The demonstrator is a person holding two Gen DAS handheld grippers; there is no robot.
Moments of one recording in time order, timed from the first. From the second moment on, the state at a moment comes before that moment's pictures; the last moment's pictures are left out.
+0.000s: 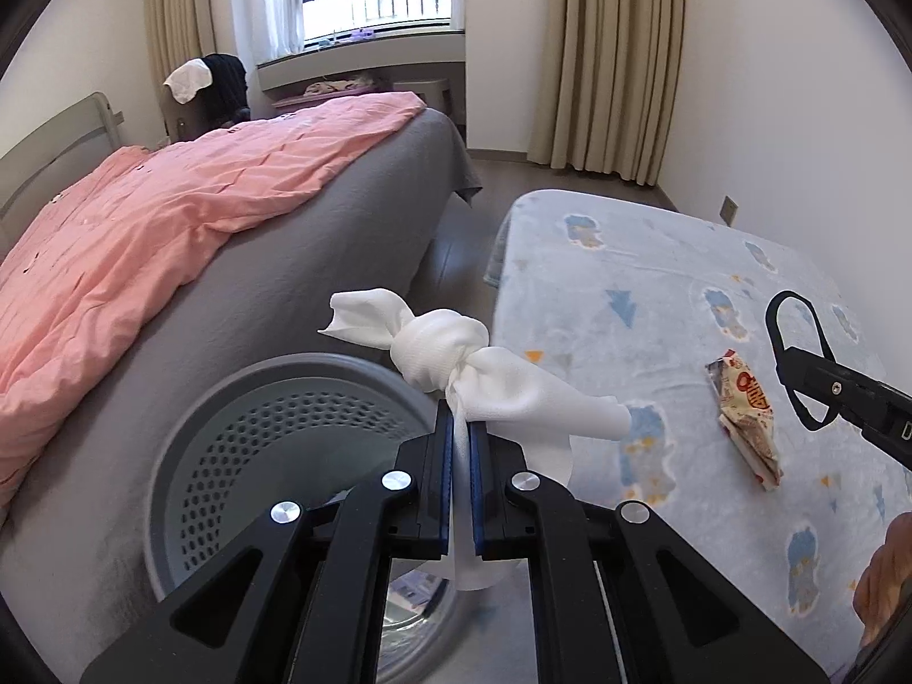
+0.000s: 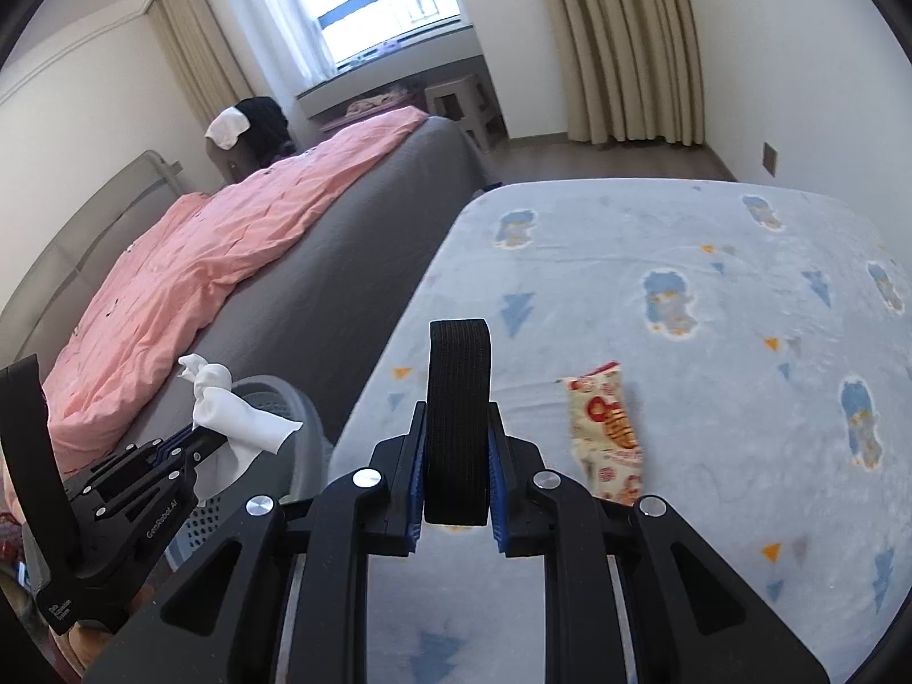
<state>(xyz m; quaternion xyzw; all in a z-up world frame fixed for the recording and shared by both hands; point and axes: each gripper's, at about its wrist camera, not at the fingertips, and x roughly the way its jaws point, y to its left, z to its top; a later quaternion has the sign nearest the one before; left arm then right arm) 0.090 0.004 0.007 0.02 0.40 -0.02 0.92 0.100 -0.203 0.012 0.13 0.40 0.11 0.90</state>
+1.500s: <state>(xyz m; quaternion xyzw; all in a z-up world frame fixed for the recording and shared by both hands) 0.052 0.156 -0.021 -0.02 0.41 0.11 0.90 0.115 -0.017 -0.028 0.06 0.46 0.23 0.86</state>
